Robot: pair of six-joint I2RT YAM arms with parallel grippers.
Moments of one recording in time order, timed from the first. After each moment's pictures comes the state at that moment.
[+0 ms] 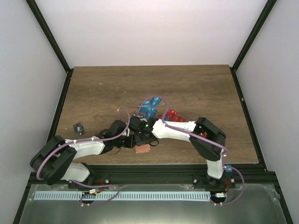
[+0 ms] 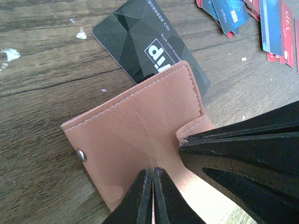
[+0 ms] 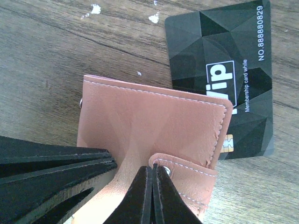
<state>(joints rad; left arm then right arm) -0.68 1.37 0.39 0.13 0.35 -0.57 1.10 1.92 1.29 -0.68 0.09 0.75</state>
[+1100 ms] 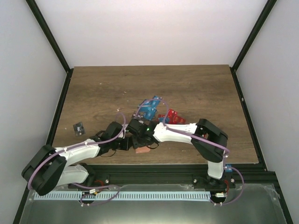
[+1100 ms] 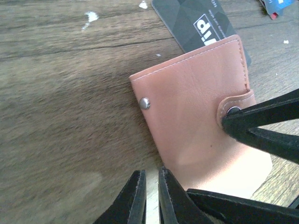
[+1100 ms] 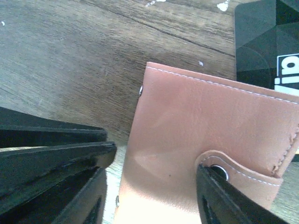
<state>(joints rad) -0.66 1.24 0.37 -0.05 0.27 -0.54 1.13 1.87 1.24 -0.54 0.03 0.77</state>
